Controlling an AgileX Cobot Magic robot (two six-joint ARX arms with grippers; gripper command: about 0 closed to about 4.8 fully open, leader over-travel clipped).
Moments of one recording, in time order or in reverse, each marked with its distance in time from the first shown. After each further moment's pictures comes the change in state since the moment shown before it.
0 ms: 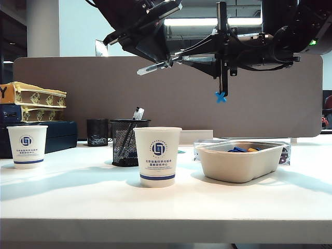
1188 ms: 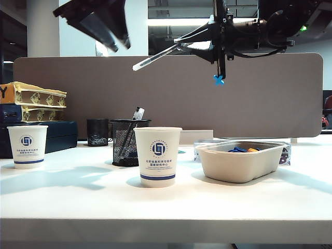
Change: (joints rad) left arm 0.080 -0.178 0.000 -0.314 -0.079 0.051; right arm 0.000 0.002 0.132 -0.092 0.031 -0.135
